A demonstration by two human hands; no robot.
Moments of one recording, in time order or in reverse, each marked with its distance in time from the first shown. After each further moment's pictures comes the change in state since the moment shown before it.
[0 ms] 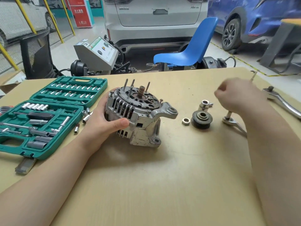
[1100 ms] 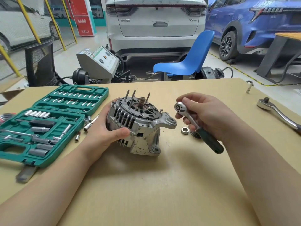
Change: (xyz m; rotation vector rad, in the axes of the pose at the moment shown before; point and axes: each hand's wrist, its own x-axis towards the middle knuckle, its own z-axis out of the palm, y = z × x) left_hand -0.001 0.000 -0.001 0.000 -0.021 -0.086; right_hand -0.047 -0.050 0.003 1.346 -0.622 -0.080
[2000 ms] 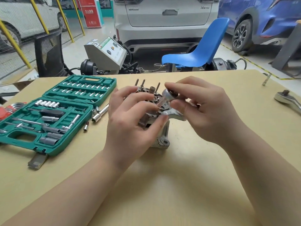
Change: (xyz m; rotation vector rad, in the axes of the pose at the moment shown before) left_hand -0.014 0.028 0.061 0.636 0.420 0.649; right_hand -0.023 0.005 0.049 -0.782 0.037 -1.002
